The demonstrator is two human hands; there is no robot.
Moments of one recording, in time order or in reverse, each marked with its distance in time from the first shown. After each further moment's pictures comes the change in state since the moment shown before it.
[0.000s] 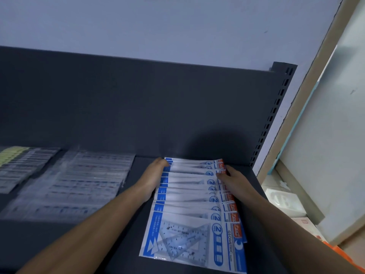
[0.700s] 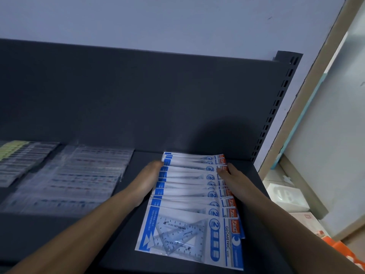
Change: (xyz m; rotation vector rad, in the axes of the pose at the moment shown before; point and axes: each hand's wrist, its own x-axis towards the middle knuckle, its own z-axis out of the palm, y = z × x) left_hand -0.008 -0.011 -0.001 0.052 0.037 -0.063; right_hand -0.009 0.007 -0.002 -0.015 -0.066 -0.004
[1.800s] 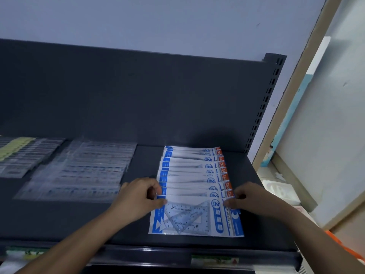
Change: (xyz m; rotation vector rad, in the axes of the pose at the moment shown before) left_hand -0.076 -0.038 -0.035 0.764 -0.010 0.460; right_hand -0.071 0.014 -0.022 -0.519 -0.242 -0.030
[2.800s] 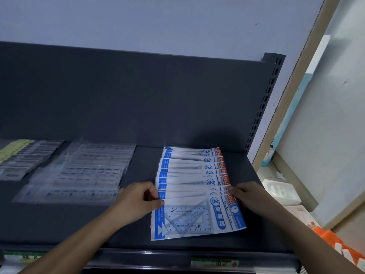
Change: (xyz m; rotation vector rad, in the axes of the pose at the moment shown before) left_hand 0.001 -0.005 0.000 -0.086 -0.064 -0.114; right_hand 0.008 0.003 0.010 0.194 0.188 0.125
